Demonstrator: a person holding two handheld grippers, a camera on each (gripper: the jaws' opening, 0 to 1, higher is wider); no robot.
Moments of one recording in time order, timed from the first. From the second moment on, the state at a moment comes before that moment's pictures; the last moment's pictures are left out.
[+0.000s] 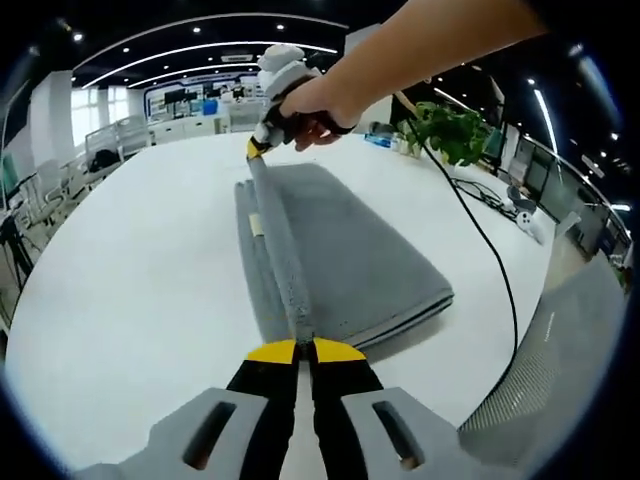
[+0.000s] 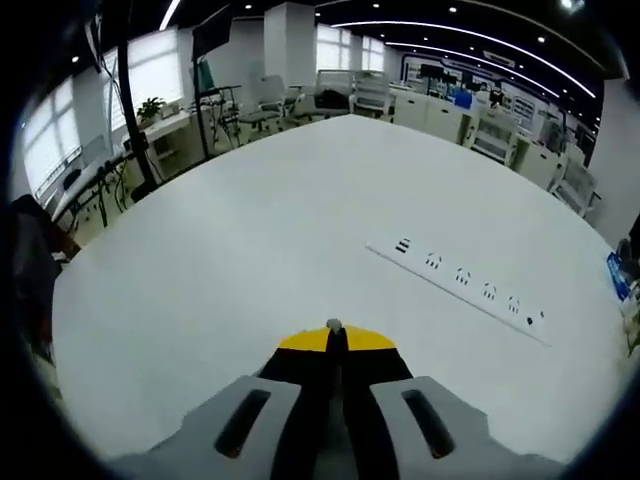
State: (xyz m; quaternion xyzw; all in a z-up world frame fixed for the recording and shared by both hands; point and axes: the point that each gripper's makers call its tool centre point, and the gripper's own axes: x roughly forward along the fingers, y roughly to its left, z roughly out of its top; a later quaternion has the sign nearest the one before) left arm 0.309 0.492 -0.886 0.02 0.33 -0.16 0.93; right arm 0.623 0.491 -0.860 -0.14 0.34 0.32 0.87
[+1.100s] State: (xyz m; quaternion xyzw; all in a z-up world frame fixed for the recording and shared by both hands) left arm 0.305 0.504 -0.886 0.00 0.33 -0.14 0.93; right arm 0.627 0.509 -0.891 -0.13 0.35 0.32 0.87
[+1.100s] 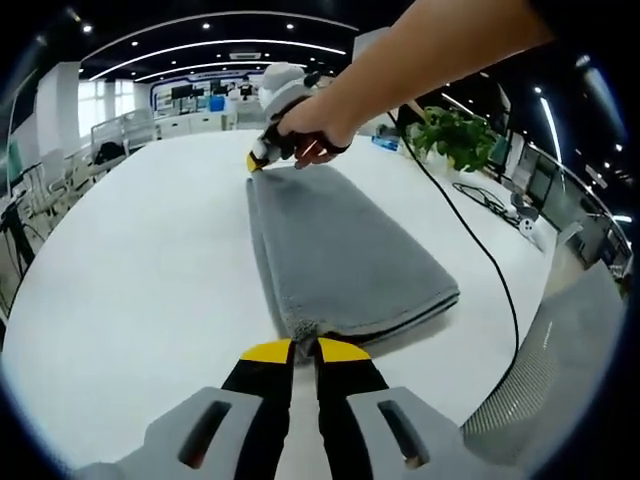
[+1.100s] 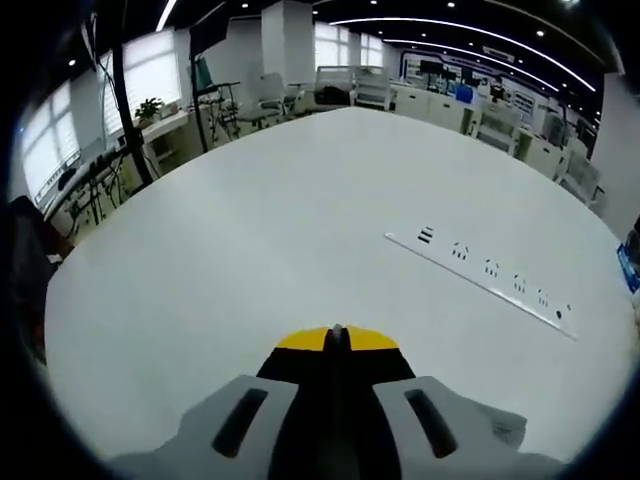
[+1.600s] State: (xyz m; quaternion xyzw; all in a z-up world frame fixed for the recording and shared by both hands) left arm 0.306 0.506 -0.879 0.00 0.30 -0.14 0.94; right arm 0.633 0.511 -0.871 -0.15 0.30 0.34 0.88
